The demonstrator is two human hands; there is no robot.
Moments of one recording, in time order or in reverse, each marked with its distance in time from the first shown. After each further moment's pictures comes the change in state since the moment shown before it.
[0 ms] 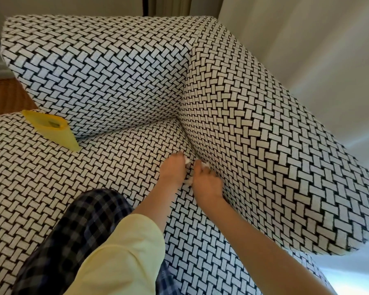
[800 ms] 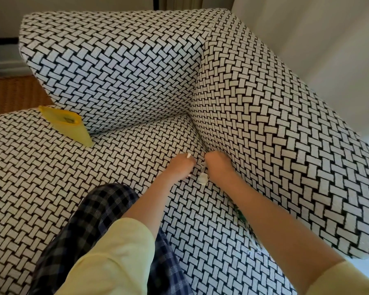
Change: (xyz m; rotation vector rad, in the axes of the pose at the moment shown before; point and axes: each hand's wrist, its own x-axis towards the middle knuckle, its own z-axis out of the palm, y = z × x) left_hand 0.001 -0.012 -0.012 -0.601 -0.292 -0.255; right_hand 0.042 0.010 -0.035 0.087 -0.245 -0.114
